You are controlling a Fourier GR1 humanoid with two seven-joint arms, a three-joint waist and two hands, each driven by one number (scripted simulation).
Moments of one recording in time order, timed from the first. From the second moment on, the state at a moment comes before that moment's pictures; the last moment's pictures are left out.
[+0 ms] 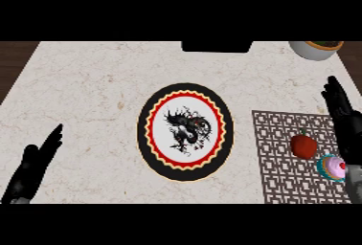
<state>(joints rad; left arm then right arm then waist) 0.09 0.49 -0.10 -1.43 0.07 0.10 0.18 -0.11 -0.50 0.09 -1.55 -0.13 -0.26 0.03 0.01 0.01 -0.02</state>
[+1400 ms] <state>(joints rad) -0.03 0.33 -0.05 -1.36 0.14 0.05 -0.13 -0.18 -0.12 0.01 -1.18 0.76 -1.07 0.41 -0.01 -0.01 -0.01</state>
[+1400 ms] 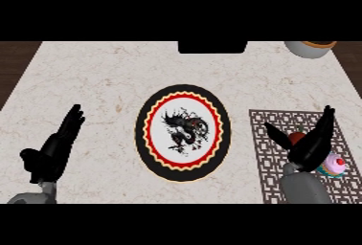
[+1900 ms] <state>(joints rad) -0.03 0.32 -0.04 -1.36 0.14 0.04 -0.13 -0.17 -0.12 0.02 -1.32 1.02 -0.61 0.90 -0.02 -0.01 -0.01</state>
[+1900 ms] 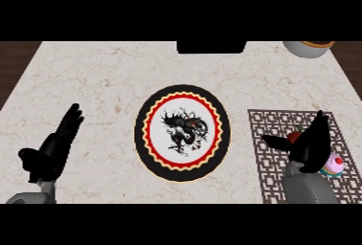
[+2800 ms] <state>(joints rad) -0.05 0.30 -0.02 -1.34 0.11 0.01 -0.14 -0.13 -0.10 -0.05 -1.52 1.03 -0.18 1.10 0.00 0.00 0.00</state>
